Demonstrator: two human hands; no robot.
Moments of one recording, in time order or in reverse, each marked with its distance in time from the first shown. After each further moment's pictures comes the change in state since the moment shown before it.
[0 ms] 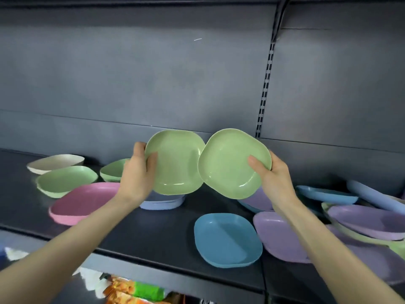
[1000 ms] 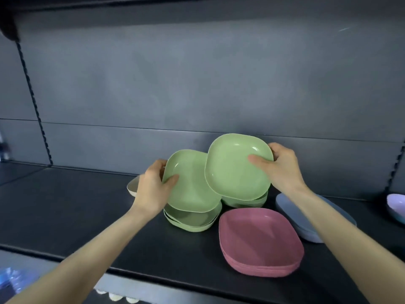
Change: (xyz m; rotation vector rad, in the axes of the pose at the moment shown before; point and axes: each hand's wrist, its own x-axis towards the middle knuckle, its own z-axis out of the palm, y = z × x) left_hand 0.148 -0.274 -0.185 -0.060 -0.175 -0.077; right_hand 0.063 0.005 0.363 -0.279 0.105 0.015
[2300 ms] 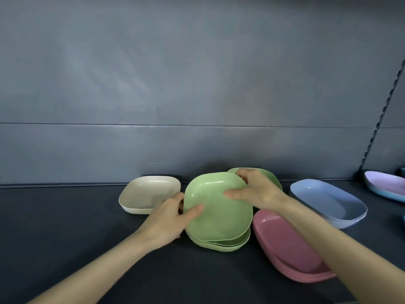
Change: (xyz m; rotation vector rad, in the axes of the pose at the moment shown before) left_hand 0.030 -0.080 -0.004 -0.092 -0.727 -0.007; right_hand -0.020 0.002 0.101 -0.403 -0.314 0.263
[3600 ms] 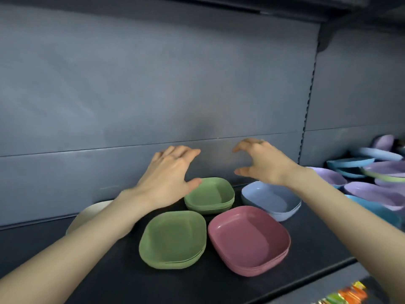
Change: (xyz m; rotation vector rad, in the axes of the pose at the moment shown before) left_hand 0.044 0.127 0.001 0.732 0.154 0.638; right_hand -0.043 -0.005 -0.124 -0.679 0.279 -0.107
